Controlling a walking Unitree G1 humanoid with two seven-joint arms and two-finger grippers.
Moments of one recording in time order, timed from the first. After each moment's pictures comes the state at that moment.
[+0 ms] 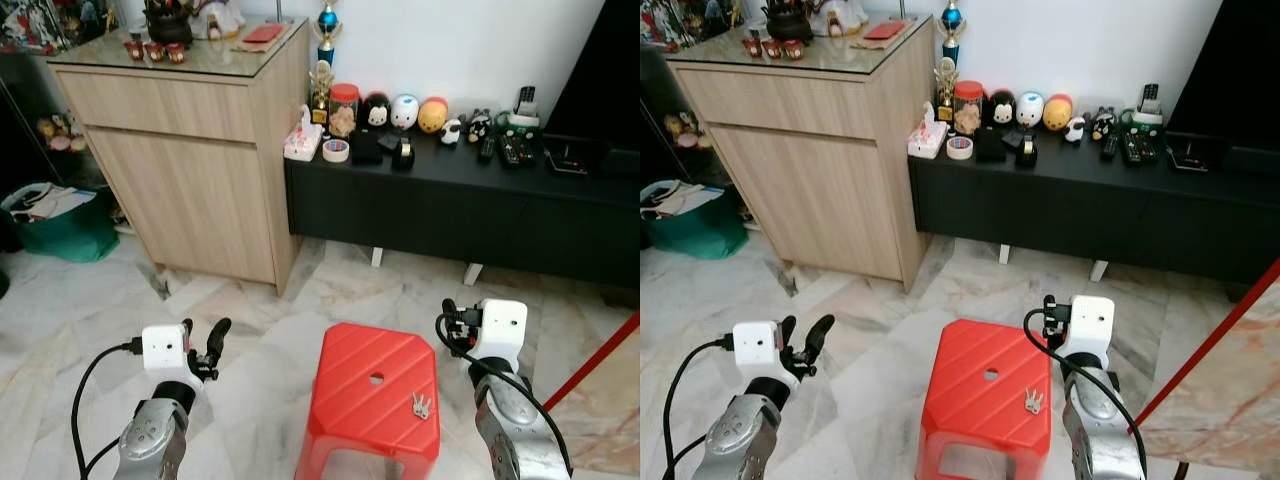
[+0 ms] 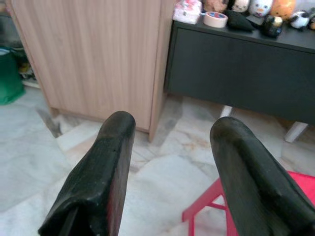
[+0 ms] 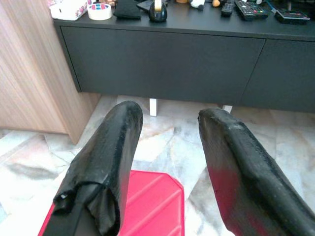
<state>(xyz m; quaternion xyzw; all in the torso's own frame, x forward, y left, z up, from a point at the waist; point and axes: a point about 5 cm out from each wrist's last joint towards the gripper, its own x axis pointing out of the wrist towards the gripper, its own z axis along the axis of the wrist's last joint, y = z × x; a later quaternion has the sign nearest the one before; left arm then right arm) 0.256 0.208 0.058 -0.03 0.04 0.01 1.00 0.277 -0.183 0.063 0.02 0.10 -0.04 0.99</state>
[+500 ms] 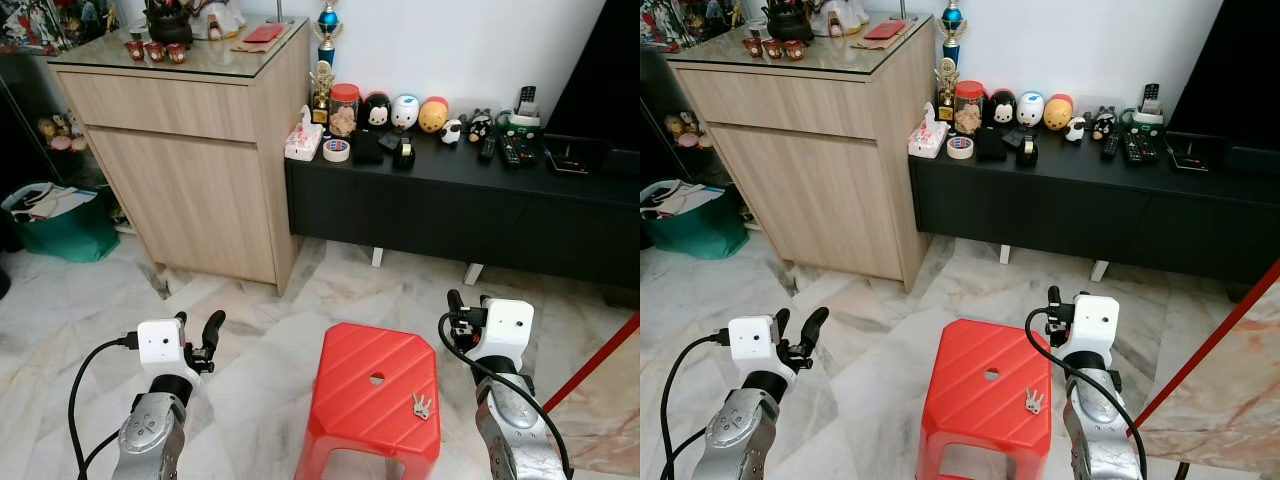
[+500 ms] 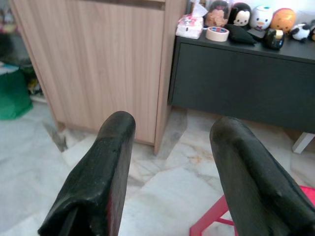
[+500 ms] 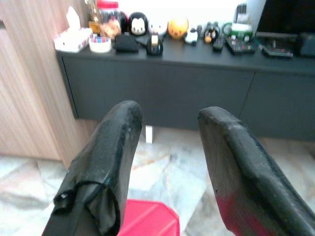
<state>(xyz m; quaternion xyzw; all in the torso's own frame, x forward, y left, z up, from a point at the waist) 0.261 0.208 0.063 -0.02 0.01 0.00 1.00 0.273 -0.185 0.065 -0.01 0.03 -0.04 1.00</state>
